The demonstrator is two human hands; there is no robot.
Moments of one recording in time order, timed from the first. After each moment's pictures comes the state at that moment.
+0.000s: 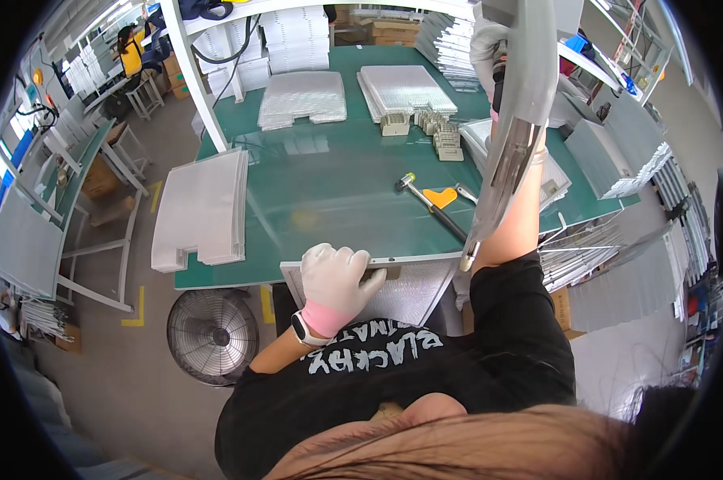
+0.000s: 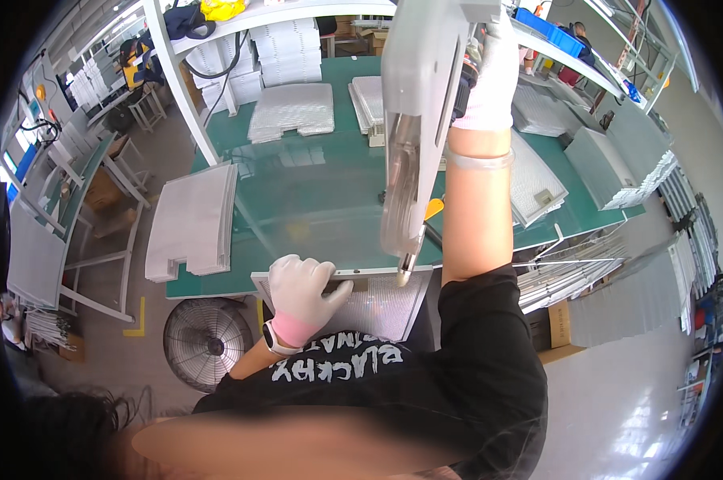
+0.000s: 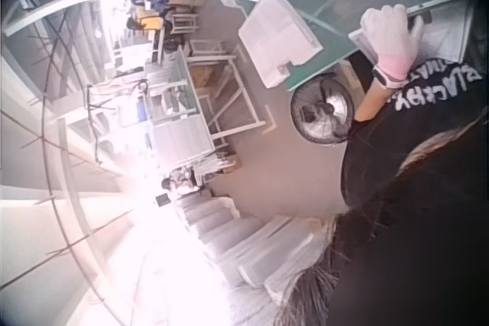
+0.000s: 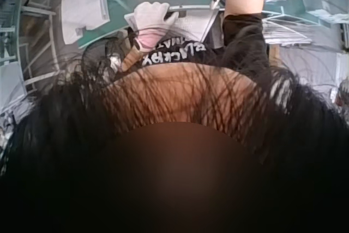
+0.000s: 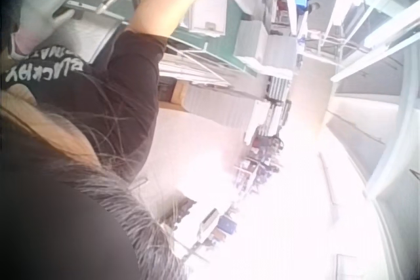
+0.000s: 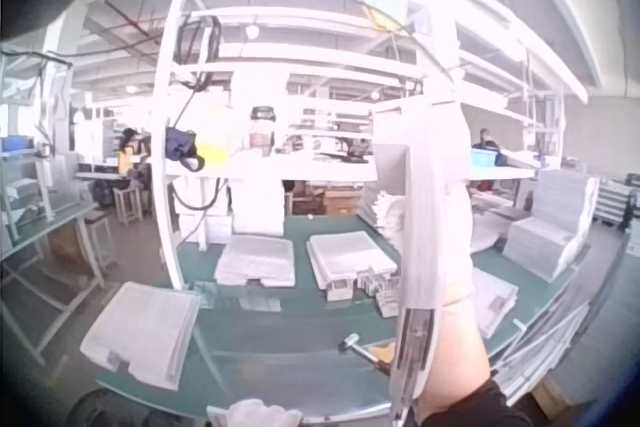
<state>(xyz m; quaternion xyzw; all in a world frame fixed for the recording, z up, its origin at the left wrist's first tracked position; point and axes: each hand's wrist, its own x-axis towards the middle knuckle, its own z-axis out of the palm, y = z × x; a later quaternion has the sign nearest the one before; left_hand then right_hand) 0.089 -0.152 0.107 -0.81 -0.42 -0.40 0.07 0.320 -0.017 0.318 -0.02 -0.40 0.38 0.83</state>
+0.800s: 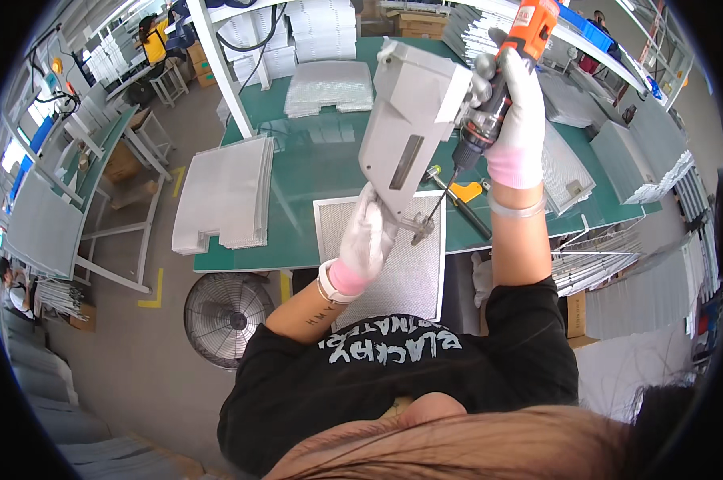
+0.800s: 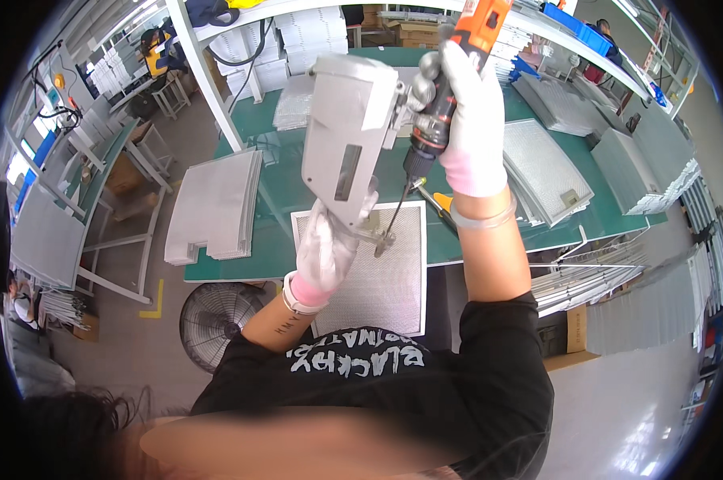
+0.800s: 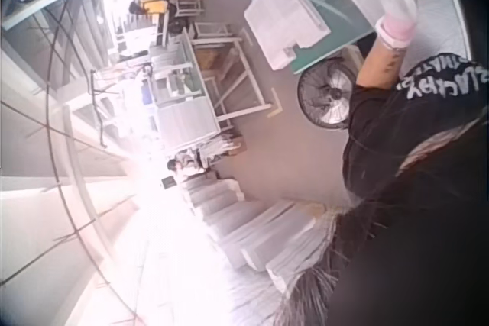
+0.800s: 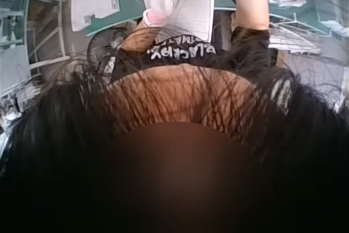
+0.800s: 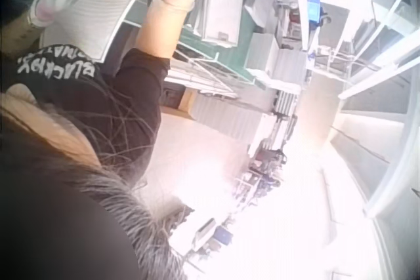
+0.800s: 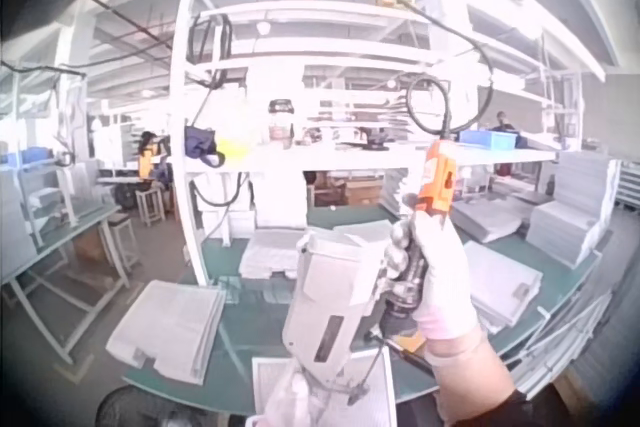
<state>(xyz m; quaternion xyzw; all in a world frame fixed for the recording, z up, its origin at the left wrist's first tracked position) 0.114 -0.115 0.121 -0.47 0.02 -0.63 -0.62 0.290 -0.061 0.274 -0.12 -0.51 0.45 0.73</state>
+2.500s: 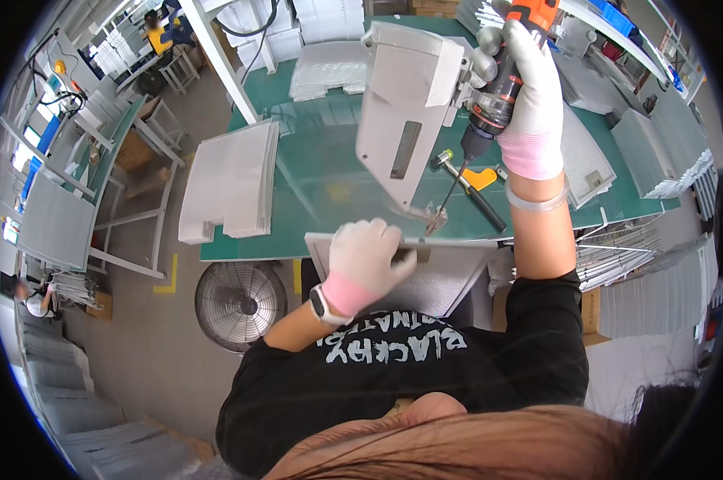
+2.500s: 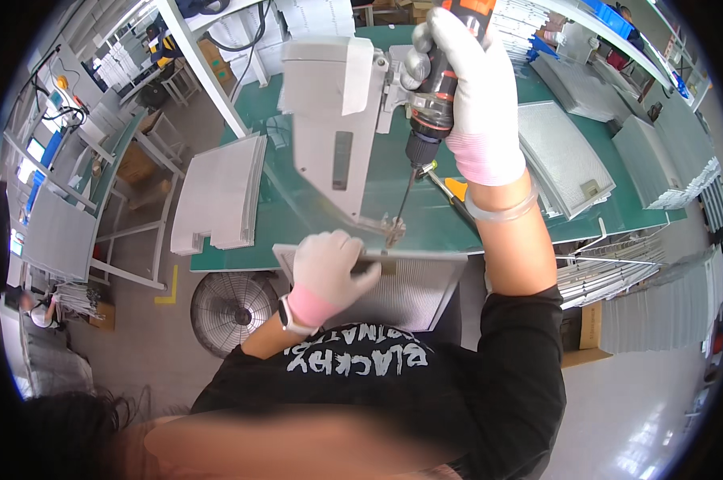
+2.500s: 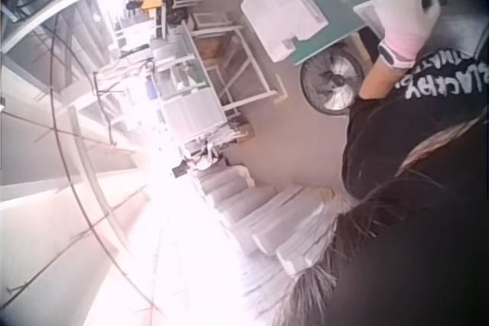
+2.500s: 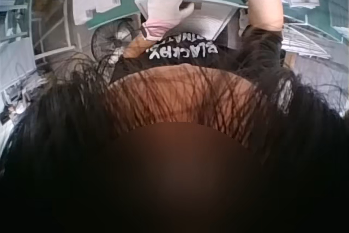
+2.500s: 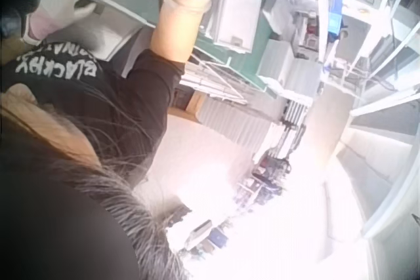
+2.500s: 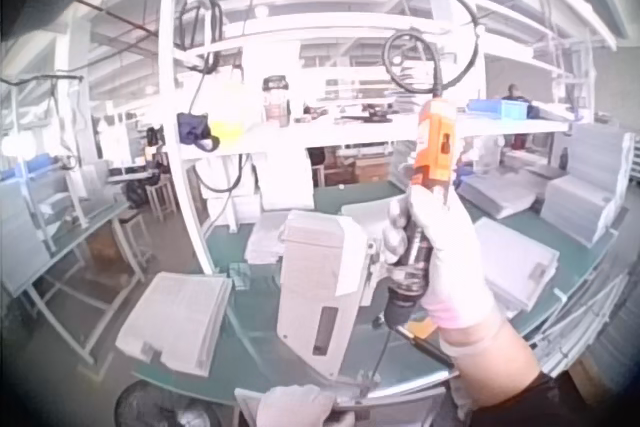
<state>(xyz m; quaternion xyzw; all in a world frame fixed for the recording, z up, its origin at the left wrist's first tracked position) 0.104 -0.145 0.116 -0.85 -0.45 -0.28 0.00 0.300 -0.054 0.273 -0.16 -0.54 0.44 0.70</state>
